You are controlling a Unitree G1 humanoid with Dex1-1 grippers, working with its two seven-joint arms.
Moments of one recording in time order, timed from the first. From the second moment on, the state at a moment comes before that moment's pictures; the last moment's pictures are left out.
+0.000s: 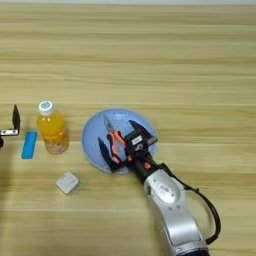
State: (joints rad) left arm -0.13 0.18 0.13 0.53 0.09 -0.55 0.12; right arm 0.04 -0.12 0.15 0.01 0.03 -0.09 0.30
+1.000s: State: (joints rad) left arm -0.08 0.16 0.14 0.32 0.07 -0.54 0.11; right arm -0.04 -0.11 -0.09 0.20 0.04 -0.17 0.08
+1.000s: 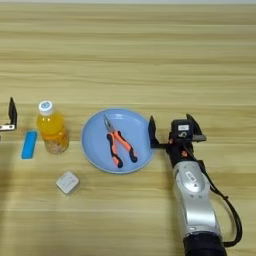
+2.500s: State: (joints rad) left arm 0.01 0.09 -0.10 -0.08 -0.04 -0.28 -0.16; right arm -0.02 -0.07 -0.04 0.18 0.00 -0.17 0.05
